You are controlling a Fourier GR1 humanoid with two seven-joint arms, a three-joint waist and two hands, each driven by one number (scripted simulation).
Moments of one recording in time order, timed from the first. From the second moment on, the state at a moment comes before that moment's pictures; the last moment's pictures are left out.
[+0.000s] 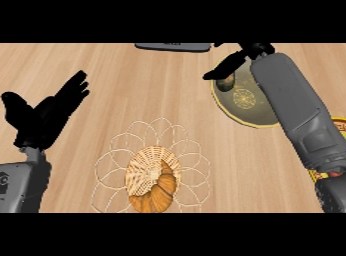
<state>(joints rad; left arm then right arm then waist) -0.28 0.20 0.12 -1.51 0.07 -0.23 0.31 -1.21 -0.18 -0.22 -0.33 0.51 0.17 -0.15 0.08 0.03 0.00</state>
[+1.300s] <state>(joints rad) -0.22 0.21 0.15 -1.51 0.08 -0.24 0.28 -1.11 -0.63 -0.38 -0.26 0.41 0.30 -0.62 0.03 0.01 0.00</state>
